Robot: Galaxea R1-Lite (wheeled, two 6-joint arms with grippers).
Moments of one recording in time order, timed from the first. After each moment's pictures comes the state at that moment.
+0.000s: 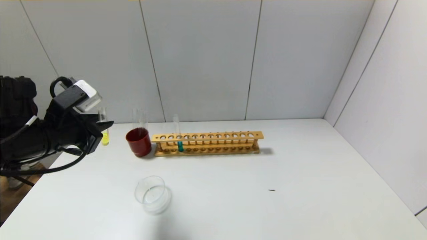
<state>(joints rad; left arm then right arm) -0.06 1.44 -0.73 -0.41 -0.16 0.64 0.00 0.00 0.00 0.00 0.00 0.00</state>
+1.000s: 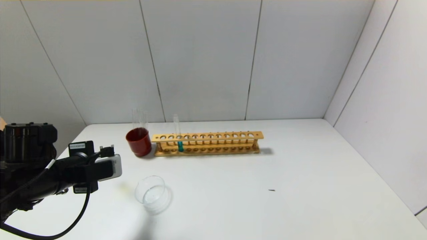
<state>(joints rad) -0.06 1.51 -0.48 -0.54 -0.15 1.41 0.00 0.00 0.00 0.00 0.00 0.00</state>
